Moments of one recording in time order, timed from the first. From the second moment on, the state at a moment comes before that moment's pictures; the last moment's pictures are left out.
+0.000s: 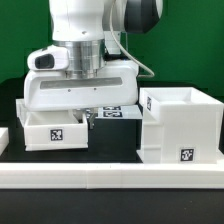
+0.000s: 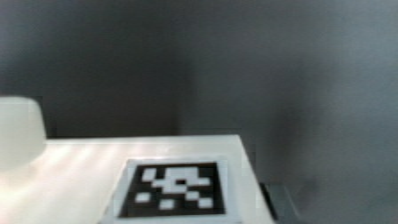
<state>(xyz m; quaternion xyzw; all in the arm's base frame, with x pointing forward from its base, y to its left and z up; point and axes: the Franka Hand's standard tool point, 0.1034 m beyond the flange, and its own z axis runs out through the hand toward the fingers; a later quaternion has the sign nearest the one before) 0.509 -0.062 0.029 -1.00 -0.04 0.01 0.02</state>
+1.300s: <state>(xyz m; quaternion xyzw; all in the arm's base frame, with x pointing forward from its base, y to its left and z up) 0.511 -0.048 0.024 -0.90 -0.44 0.01 0.01</state>
